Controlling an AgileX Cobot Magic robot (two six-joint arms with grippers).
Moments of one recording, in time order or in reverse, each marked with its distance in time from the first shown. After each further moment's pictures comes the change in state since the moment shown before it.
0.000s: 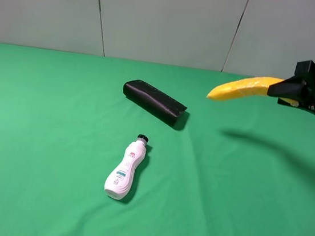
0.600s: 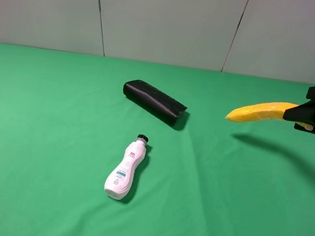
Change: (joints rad) left arm 0.000 0.000 0.000 0.000 0.000 0.000; right arm -0.125 -0.006 0.089 -0.051 -0.072 0.033
